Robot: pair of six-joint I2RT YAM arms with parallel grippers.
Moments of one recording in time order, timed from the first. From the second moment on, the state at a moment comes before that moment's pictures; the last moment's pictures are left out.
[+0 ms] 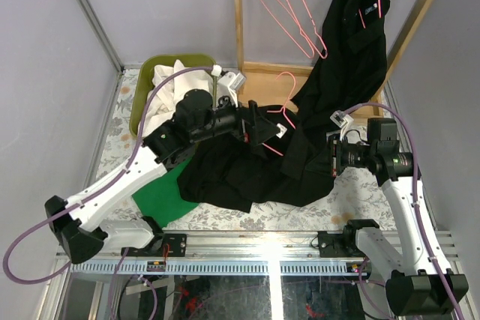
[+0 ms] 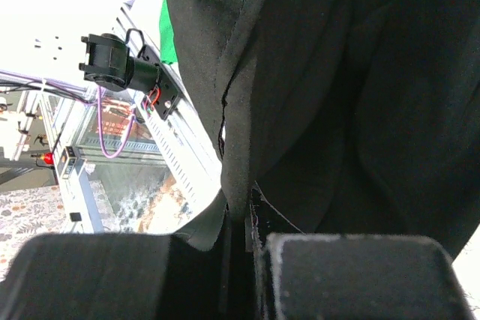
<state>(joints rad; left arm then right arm) -0.78 1.21 1.23 -0.20 0.31 -0.51 0.04 0.87 0.89 -0.88 -1.01 0.01</state>
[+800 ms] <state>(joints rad) -0.82 1.55 1.49 -0.07 0.13 -0.49 0.05 0.83 0.89 -0.88 -1.01 0.01</state>
